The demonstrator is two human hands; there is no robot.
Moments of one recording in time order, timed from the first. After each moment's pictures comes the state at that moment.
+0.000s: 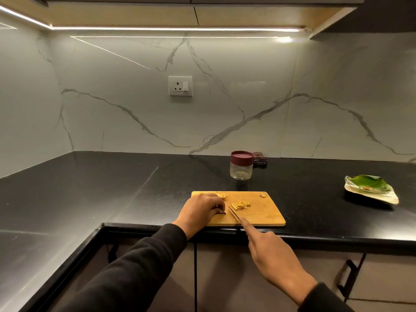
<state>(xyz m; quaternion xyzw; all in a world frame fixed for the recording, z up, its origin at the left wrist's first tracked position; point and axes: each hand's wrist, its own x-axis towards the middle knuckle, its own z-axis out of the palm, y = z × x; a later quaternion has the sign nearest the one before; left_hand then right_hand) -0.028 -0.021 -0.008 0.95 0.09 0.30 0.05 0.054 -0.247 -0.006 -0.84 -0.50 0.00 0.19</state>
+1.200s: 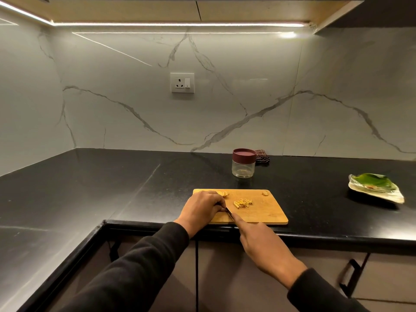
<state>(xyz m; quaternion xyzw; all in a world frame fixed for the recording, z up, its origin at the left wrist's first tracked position) -0.026 -0.021 -0.012 0.94 0.12 0.31 0.06 0.056 -0.223 -0.005 -0.82 -0.54 0.02 0.20</state>
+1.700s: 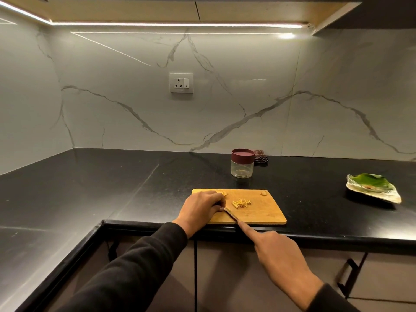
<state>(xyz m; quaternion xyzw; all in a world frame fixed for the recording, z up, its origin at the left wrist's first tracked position) -0.028 -0.021 -0.012 0.94 0.11 0.31 0.05 0.057 -0.252 -0.005 -0.84 -0.52 -0.09 0.08</state>
